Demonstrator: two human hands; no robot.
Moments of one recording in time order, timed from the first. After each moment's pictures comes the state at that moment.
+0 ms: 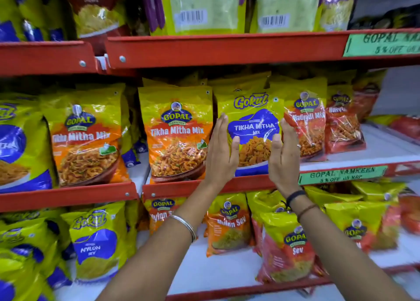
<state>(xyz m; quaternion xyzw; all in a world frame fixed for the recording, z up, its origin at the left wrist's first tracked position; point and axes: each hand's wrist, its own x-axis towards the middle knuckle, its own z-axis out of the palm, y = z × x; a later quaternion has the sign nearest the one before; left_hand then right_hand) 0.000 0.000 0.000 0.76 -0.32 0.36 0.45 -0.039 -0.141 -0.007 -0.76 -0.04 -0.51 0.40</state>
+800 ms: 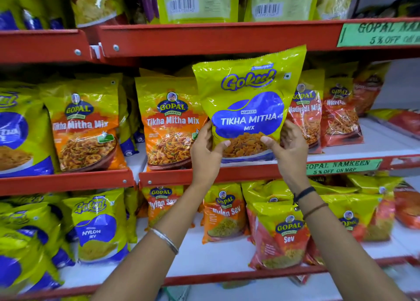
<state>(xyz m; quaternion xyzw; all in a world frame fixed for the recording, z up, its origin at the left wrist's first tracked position) -0.045 0.012 0.009 0.65 -0.20 0.22 0.70 -0.061 -0.167 -0.003 -0.64 -0.11 -0.39 0.65</state>
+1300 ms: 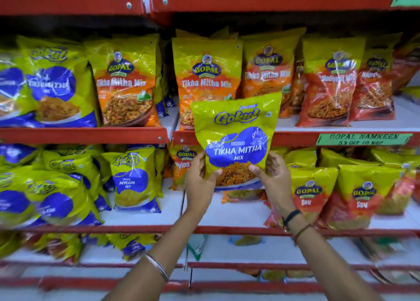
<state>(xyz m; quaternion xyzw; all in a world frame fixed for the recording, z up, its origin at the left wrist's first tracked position) -0.130 0.108 -0.109 0.66 -0.08 0.17 0.73 -0.127 -0.073 -0.122 -0.66 -0.07 -0.26 0.71</state>
